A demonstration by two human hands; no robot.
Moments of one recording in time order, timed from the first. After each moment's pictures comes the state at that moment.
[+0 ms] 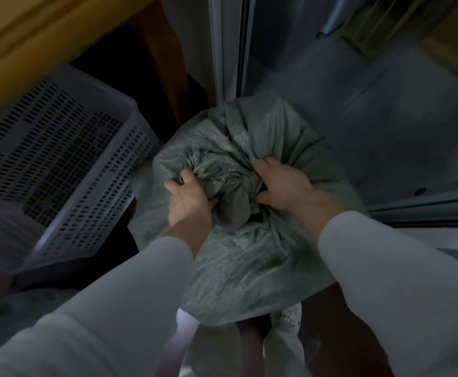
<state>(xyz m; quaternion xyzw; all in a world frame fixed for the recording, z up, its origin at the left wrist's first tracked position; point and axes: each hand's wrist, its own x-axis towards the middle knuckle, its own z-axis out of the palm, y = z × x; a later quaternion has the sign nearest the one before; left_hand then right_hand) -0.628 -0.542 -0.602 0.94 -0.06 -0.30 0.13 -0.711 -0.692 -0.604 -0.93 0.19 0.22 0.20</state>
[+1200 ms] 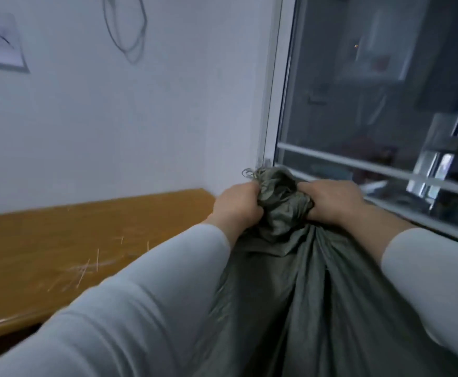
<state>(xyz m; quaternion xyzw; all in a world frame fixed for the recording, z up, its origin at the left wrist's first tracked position) -0.819 -0.438 -0.032 0.90 -0.35 0.11 0.24 -0.899 -0.601 -0.011 -0.97 0.10 -0.16 -0.17</state>
